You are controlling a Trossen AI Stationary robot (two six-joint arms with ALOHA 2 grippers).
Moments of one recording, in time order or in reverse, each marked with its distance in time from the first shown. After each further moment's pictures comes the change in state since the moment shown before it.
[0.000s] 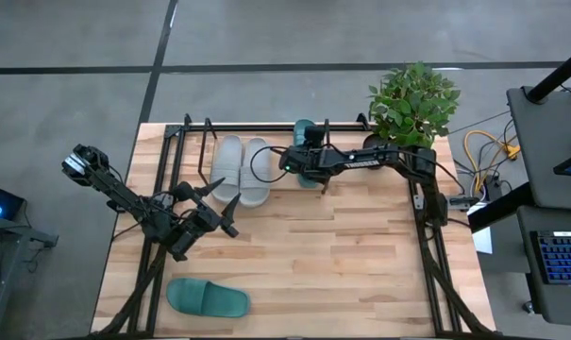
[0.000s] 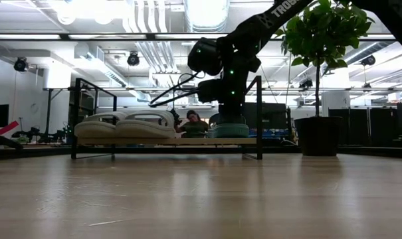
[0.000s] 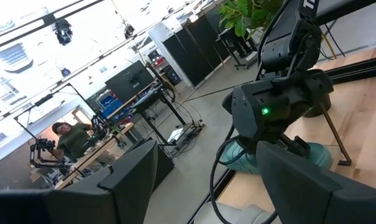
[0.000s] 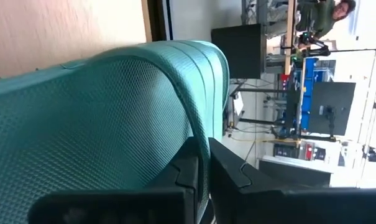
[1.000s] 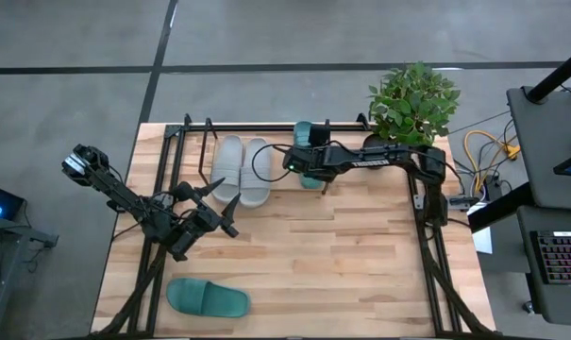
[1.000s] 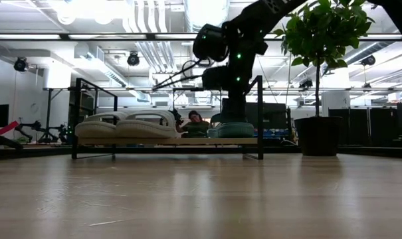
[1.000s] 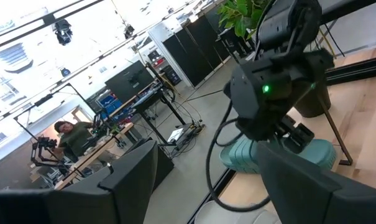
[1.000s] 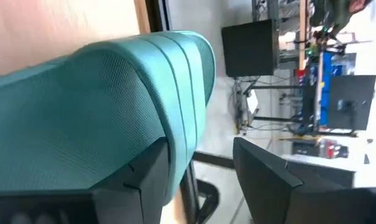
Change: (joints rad) left arm 0.000 0.000 0.000 -0.001 0.000 -0.002; right arm 0.018 -0.084 0.006 -0.128 -0.047 0.101
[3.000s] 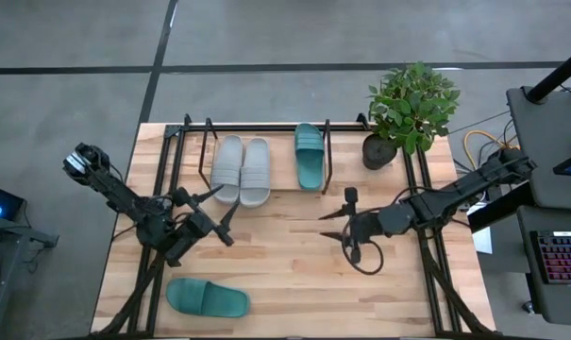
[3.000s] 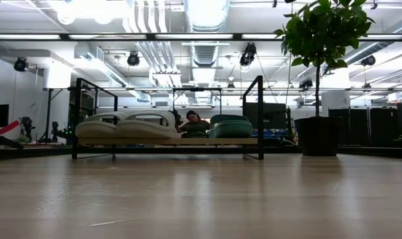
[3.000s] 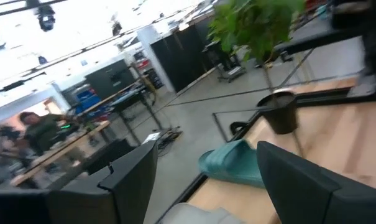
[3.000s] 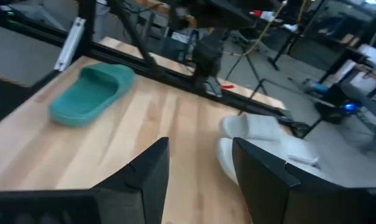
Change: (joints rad) left arm -0.078 0.000 0.000 0.006 -0.008 -0.143; right arm 0.642 -0.775 -0.641 0.716 -0.506 0.069
